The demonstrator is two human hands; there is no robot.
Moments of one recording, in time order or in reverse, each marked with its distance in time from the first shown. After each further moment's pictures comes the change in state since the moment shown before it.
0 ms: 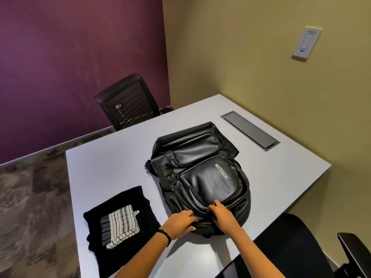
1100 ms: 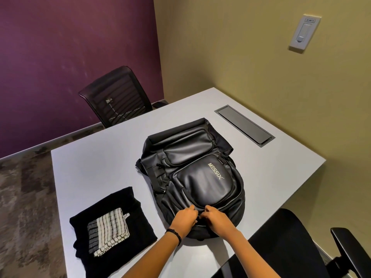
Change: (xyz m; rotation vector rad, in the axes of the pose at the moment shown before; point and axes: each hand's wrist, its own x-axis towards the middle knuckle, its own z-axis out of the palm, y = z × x) left_hand 0.058 0.028 0.008 0.059 0.025 -0.185; right_hand 0.002 0.012 0.003 -0.128 -0.051 -0.141
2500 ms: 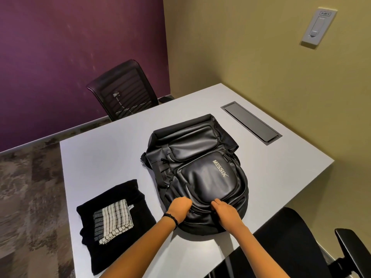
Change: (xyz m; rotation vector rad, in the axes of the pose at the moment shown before) left_hand -0.005 -0.020 -0.021 -0.010 -0.043 -0.079; right_hand -0.005 0.018 0.001 -0.109 0.071 0.086
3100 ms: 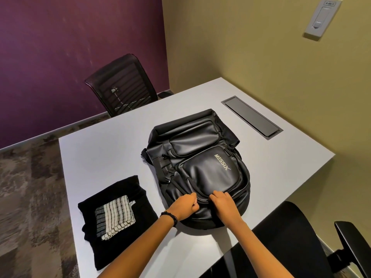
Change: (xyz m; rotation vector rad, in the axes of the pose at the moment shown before) left_hand -0.011 -0.002 -0.002 -0.467 0.019 0.089; right_hand 0.006 -0.019 -0.014 -0.127 0.185 -0.090
